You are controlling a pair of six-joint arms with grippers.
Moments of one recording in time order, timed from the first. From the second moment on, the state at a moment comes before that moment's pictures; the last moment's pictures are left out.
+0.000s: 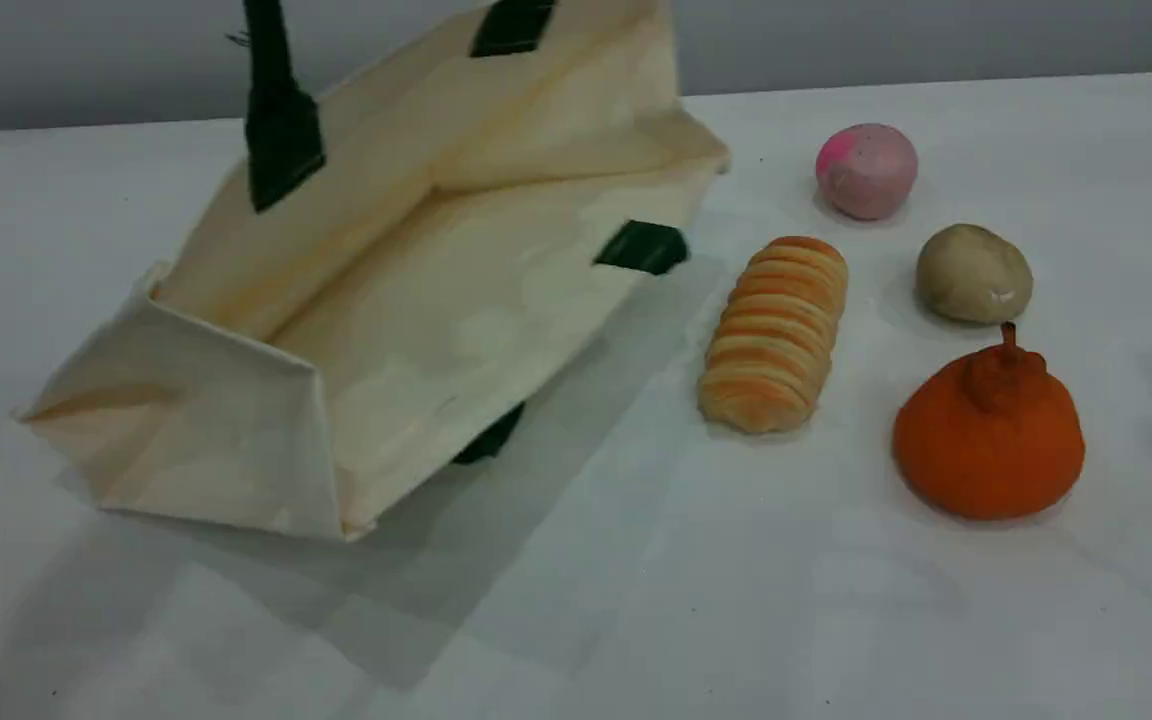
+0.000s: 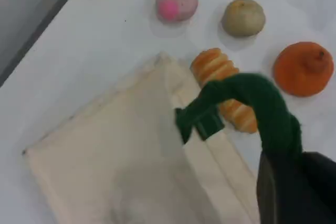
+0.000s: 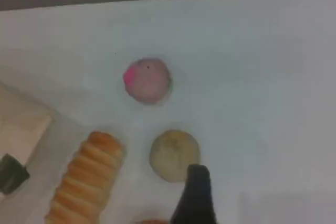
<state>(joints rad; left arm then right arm) -0.36 1.74 -1.86 -0.43 1.22 0.70 0.04 1.30 -1.02 0.31 0.65 -0.23</state>
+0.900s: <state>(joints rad) -0.36 1.71 -1.86 -0.42 1.22 0.66 0.04 1.76 -1.20 0.30 0.43 -0.29</state>
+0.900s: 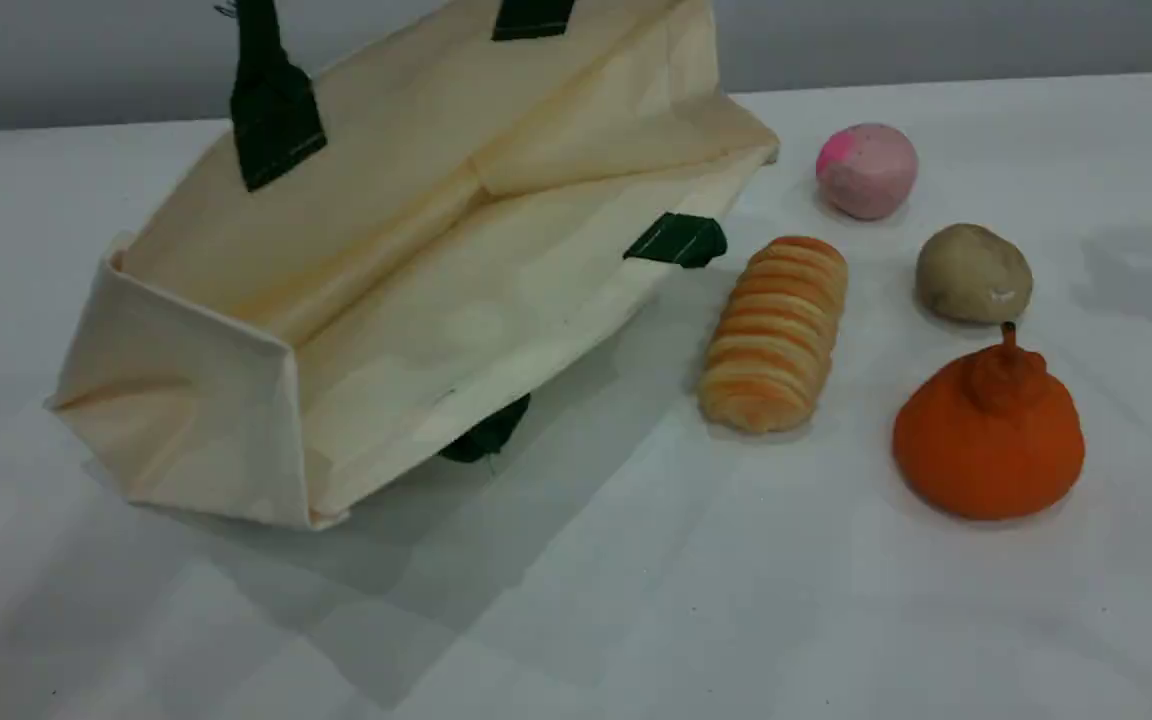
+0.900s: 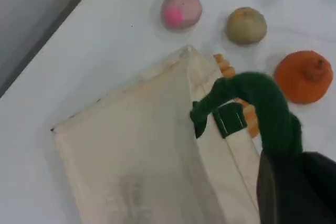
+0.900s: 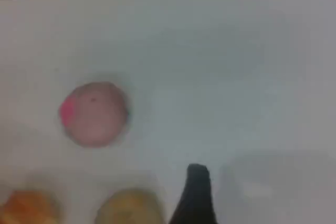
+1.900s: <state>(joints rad) -0.36 1.71 -1.86 -0.42 1.22 0.66 0.25 2.22 -1.48 0.58 0.37 -0.68</state>
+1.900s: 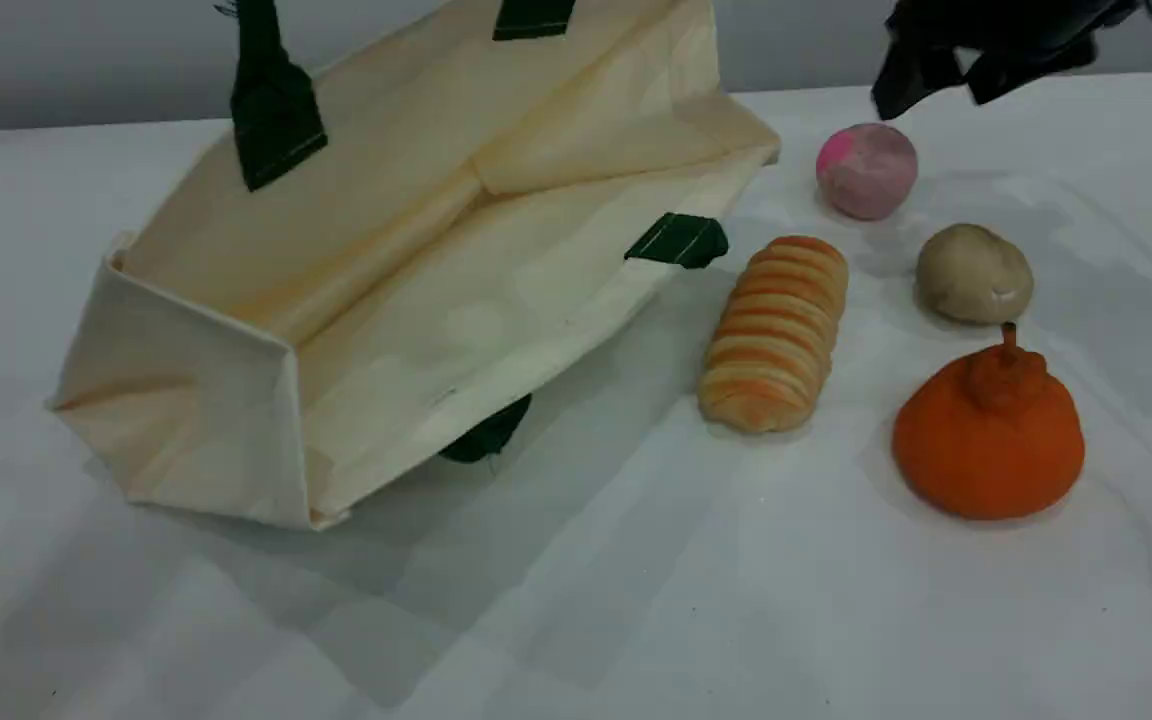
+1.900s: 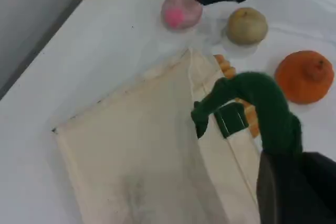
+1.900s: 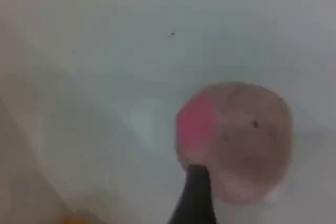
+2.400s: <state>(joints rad) -0.36 1.71 -1.86 -0.42 1.22 0.66 0.25 2.34 -1.60 0.58 0.37 -0.68</state>
